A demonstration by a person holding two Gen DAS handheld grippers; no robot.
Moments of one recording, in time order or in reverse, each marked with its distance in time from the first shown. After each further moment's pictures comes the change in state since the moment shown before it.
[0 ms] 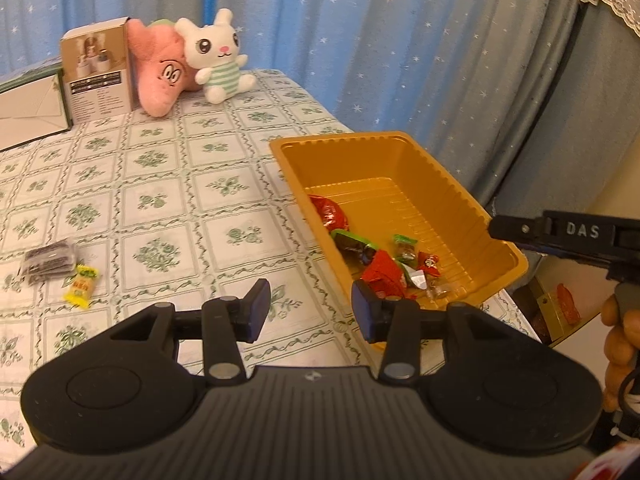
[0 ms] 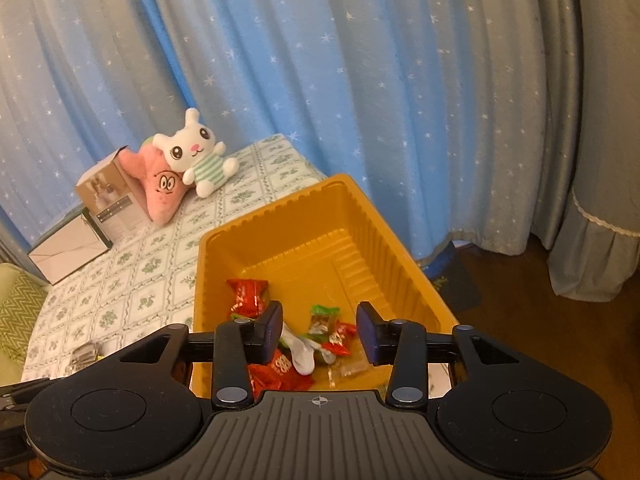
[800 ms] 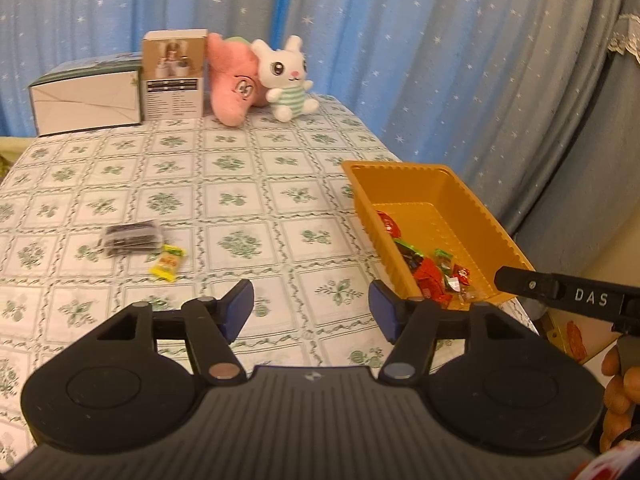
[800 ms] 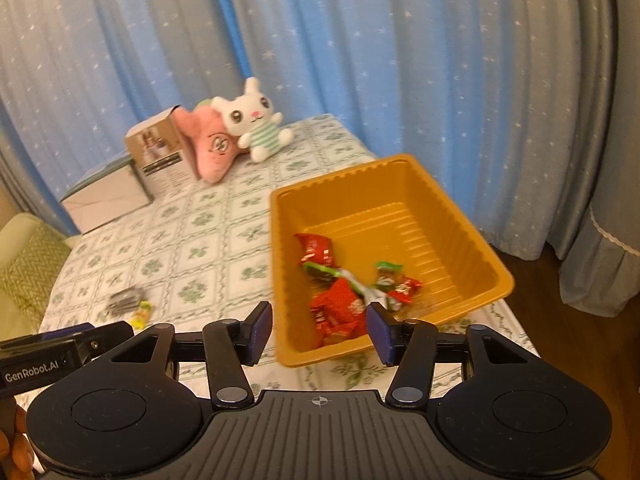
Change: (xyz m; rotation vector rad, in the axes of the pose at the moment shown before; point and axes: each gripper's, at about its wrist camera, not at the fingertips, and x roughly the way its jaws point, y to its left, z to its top) left arm -0.074 0.053 -0.022 -0.113 -0.076 0.076; right arm -0.037 0.073 -0.035 -0.133 0.044 0.043
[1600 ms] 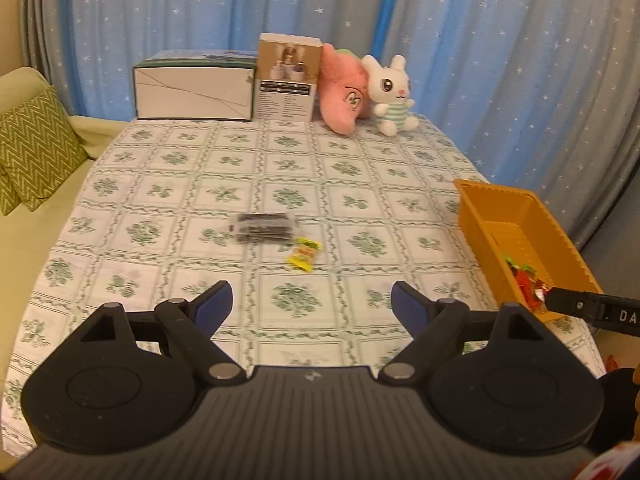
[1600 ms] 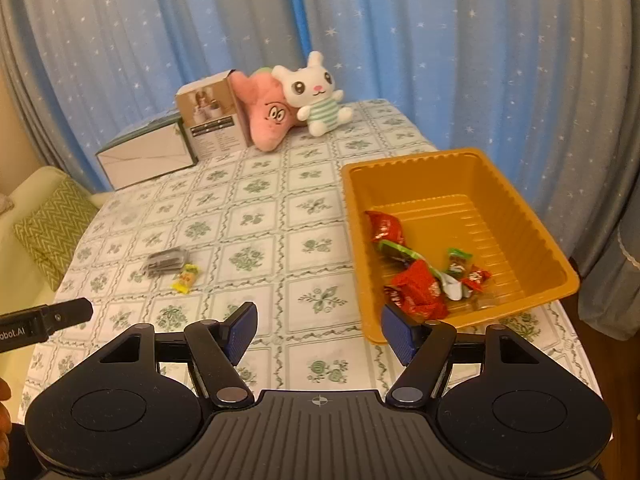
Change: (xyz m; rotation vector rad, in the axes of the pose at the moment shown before) left arm -0.045 0.096 -0.015 -0.101 -0.033 0.182; right arm 0.015 0.065 -0.017 -0.115 0.054 0.053
